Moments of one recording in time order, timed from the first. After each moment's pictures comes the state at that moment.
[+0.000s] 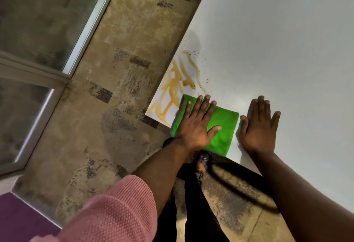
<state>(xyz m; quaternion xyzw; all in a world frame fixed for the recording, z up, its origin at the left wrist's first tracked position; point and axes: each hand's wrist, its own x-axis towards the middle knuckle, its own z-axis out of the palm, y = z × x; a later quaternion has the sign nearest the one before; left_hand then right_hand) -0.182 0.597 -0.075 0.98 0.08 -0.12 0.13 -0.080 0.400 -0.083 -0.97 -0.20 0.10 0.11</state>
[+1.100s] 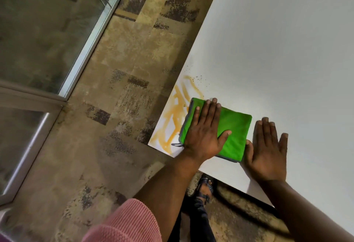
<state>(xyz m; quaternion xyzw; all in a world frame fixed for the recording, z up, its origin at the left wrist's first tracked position) -0.123 0.628 -0.078 0.98 0.10 -0.06 0.14 -0.082 0.419 -0.085 -0.97 -0.20 0.09 0.08</state>
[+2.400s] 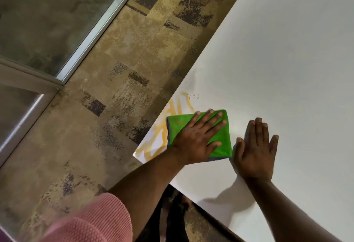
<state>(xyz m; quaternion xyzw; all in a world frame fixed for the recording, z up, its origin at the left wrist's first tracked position) -0.077 0.661 -0.080 0.99 0.00 -0.02 0.14 0.011 0.459 -0.084 -0.97 -0.22 0.08 0.07</state>
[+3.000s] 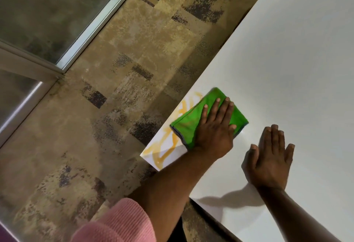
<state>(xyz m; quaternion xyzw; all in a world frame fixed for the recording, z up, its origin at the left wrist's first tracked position) -0.037 0.643 -0.079 0.96 0.21 -0.04 0.18 0.011 0.463 -0.085 -0.97 -0.22 0.07 0.07</state>
